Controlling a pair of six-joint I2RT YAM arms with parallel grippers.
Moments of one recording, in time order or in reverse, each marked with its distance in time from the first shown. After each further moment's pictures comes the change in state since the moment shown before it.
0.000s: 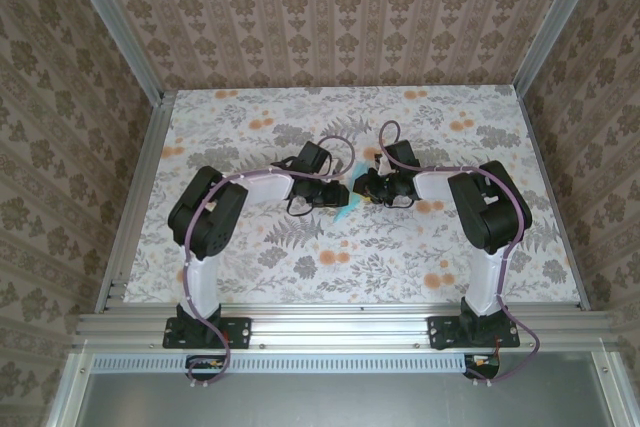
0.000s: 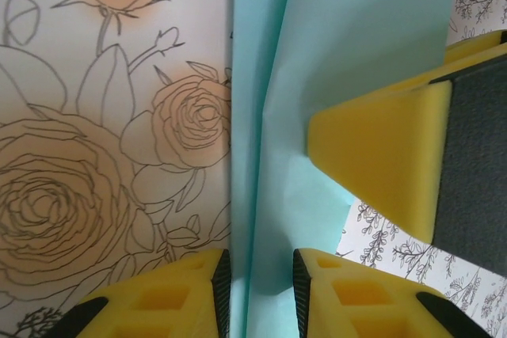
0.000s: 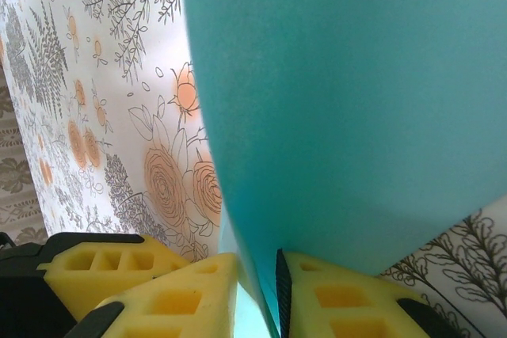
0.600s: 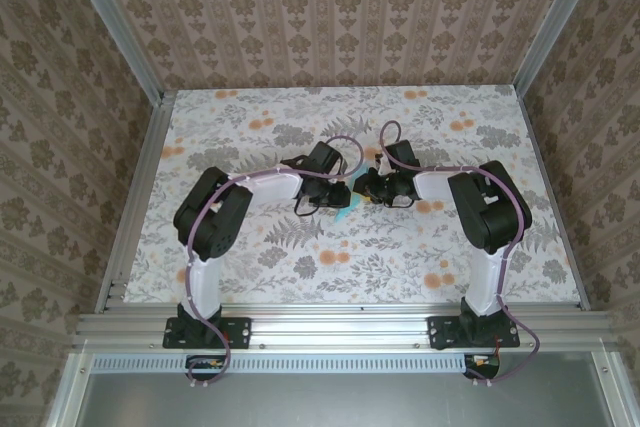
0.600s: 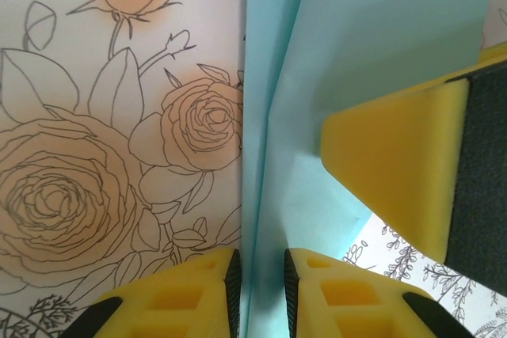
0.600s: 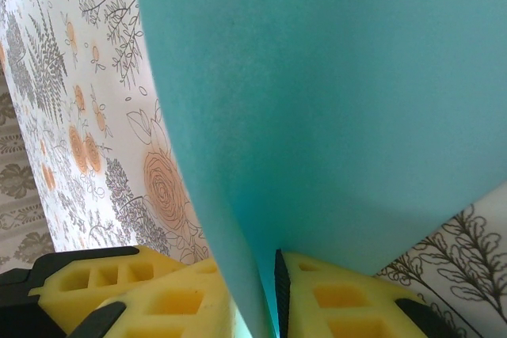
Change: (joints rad) left arm -0.053 0.018 0.081 -0.125 -0.163 0.002; right arm 0.000 0.000 0.001 0.000 0.001 0.021
